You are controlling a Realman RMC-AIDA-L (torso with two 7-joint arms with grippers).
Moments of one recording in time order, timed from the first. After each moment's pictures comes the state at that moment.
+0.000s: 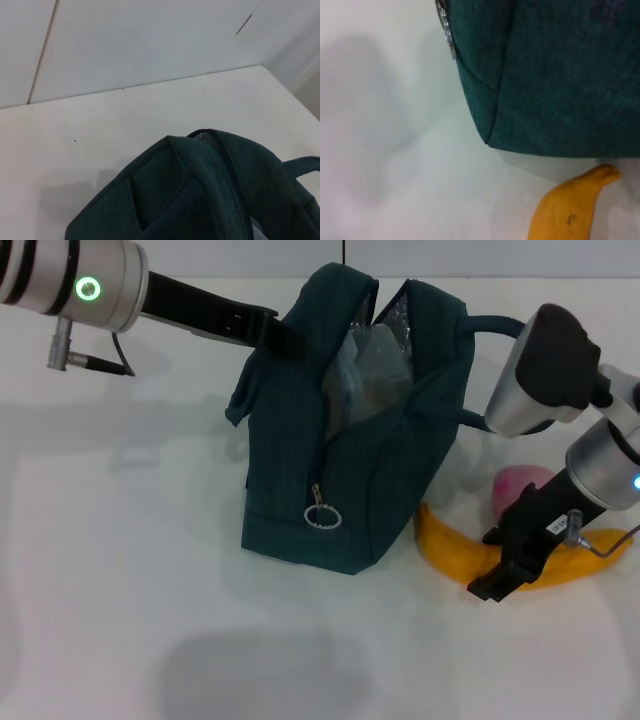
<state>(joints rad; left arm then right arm) -0.77 -2.07 0.92 1.07 2.28 1.51 -2.48 0.69 2.03 -1.58 -1.17 -2.39 -1.52 2.35</state>
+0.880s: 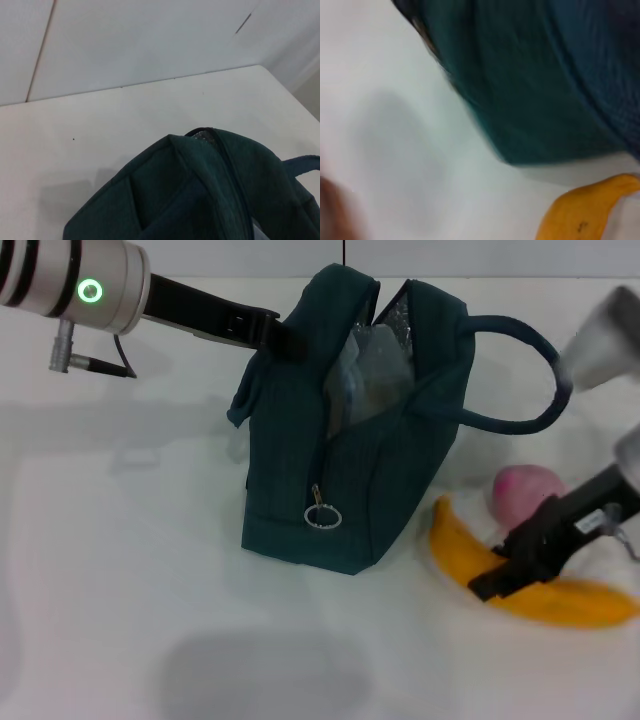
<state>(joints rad) -0.77 -2.07 0.92 1.07 2.28 1.51 -2.48 0.67 2.02 -1.35 -1.08 -2.27 -1.63 2.31</state>
